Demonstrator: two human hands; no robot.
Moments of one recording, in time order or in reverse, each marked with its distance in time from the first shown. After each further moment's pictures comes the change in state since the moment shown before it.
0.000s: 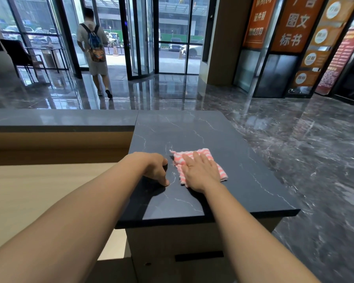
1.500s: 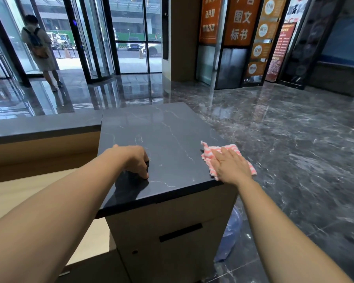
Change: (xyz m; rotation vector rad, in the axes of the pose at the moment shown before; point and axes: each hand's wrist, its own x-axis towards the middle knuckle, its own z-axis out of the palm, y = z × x) left_hand -0.027 0.028 0.014 0.249 0.145 0.036; right_hand -0.102 0.116 -0.015 -0.001 0.084 0.322
